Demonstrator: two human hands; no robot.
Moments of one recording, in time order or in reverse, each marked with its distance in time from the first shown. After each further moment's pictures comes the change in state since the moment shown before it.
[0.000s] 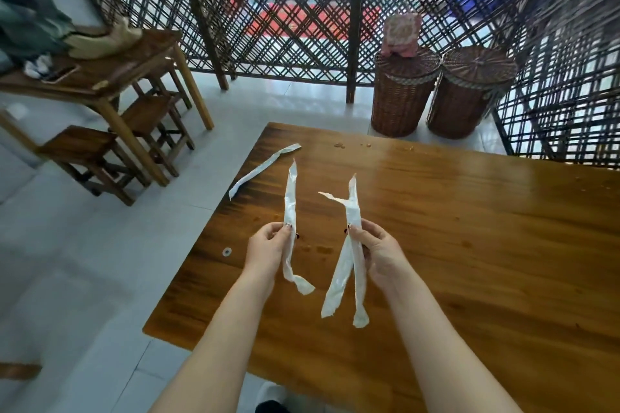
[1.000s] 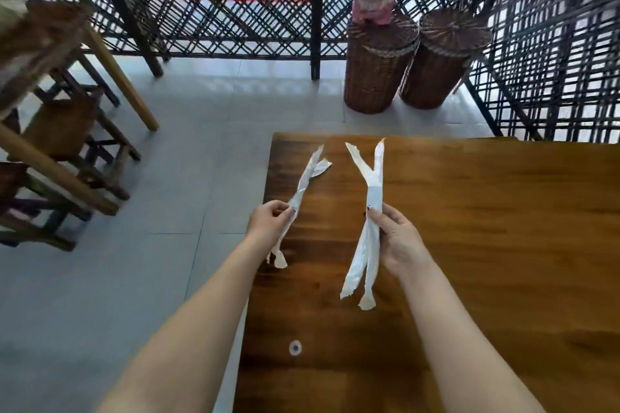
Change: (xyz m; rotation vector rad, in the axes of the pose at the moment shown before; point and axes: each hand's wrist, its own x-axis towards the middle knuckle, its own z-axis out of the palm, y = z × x) left_hand 0.332 0.044 -0.082 0.461 -0.289 0.210; right_hand 0.175 -0.002 0.184 0.175 0.321 -0.077
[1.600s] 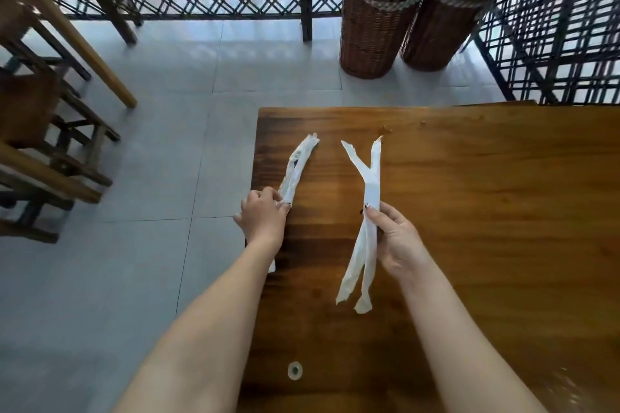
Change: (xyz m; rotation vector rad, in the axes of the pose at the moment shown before) left_hand 0.075 -0.042 0.052 0.492 0.228 0.009; right_hand 0.063 0.031 -0.004 0.026 0.044 0.083
